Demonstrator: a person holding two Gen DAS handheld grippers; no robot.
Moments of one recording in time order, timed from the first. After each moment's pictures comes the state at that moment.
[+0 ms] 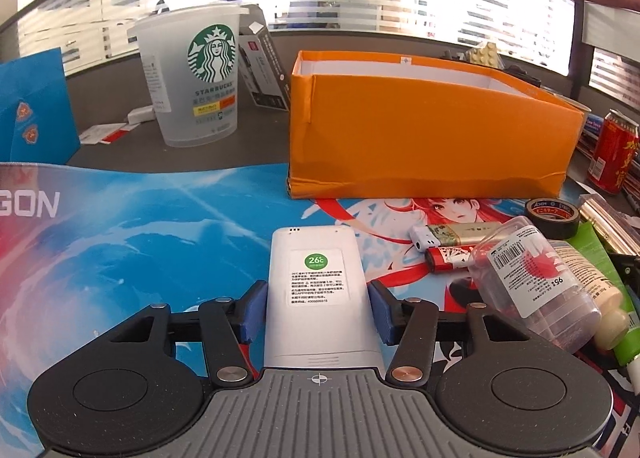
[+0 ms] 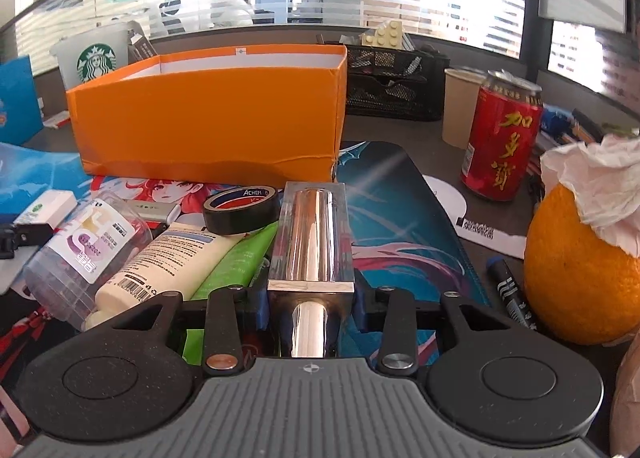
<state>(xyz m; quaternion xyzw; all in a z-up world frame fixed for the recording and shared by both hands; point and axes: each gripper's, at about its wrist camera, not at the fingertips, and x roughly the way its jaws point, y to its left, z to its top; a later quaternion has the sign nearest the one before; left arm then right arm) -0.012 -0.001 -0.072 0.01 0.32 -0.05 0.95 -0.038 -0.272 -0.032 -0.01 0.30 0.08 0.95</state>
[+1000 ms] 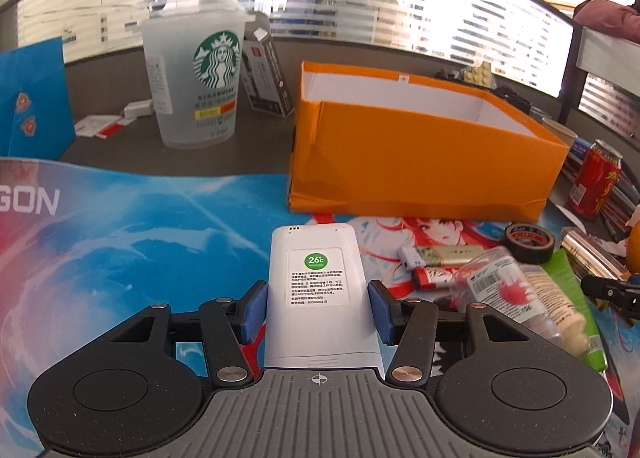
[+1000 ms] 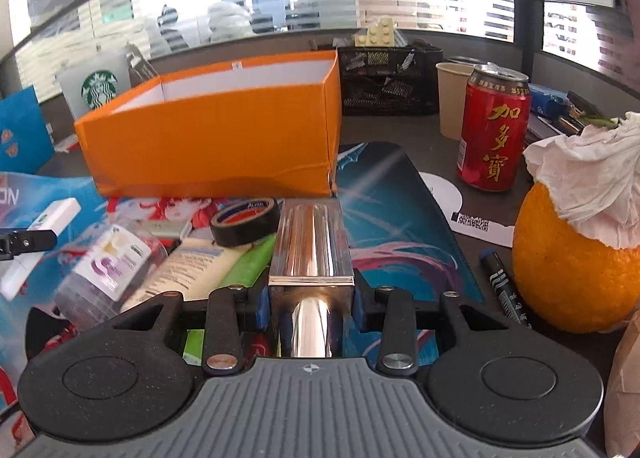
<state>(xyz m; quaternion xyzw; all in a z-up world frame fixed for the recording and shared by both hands) -0.016 0.015 -0.051 -0.02 0.33 -0.07 0.94 -0.045 -0.283 -0.020 0.02 0.31 0.09 0.95</state>
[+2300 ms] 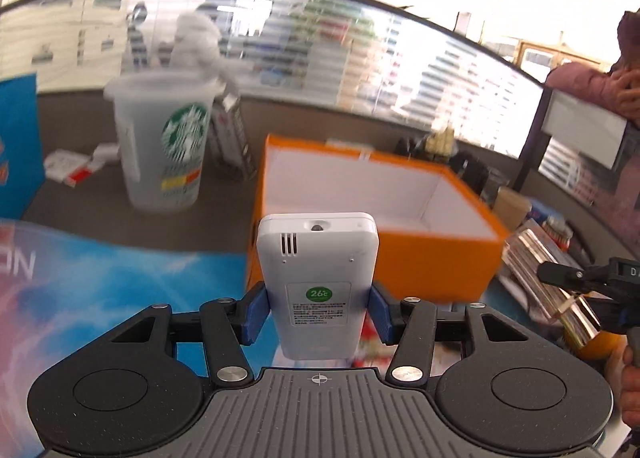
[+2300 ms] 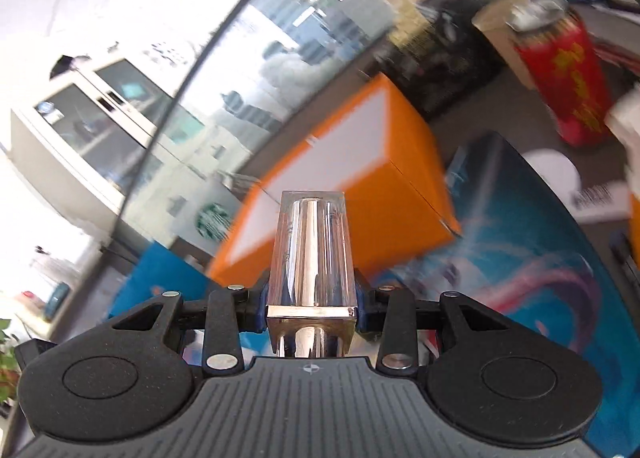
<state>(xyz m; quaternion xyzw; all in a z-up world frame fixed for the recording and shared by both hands) 0.006 0.017 0.026 -0.07 0.28 -0.12 0.95 0.007 -0.333 0.026 0.34 0.29 0.25 0.86</state>
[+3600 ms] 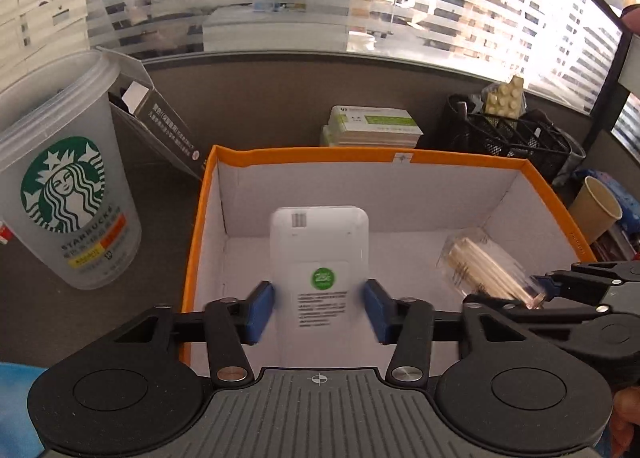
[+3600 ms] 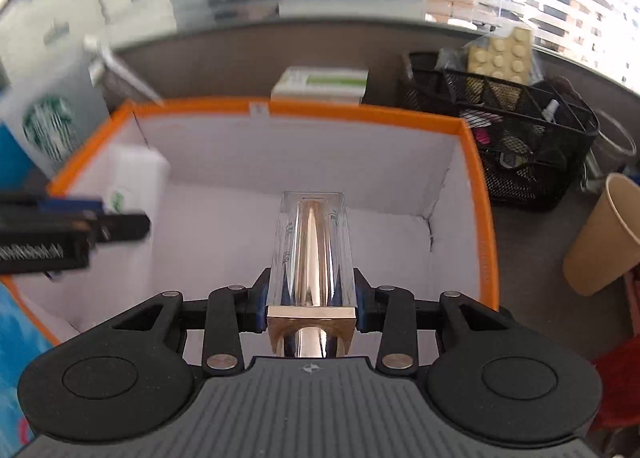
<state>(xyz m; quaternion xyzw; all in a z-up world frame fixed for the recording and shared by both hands) 0.208 -0.045 0.008 0.00 0.42 -0.10 0.90 0.197 -0.211 0.034 -0.04 0.43 0.15 0.89</state>
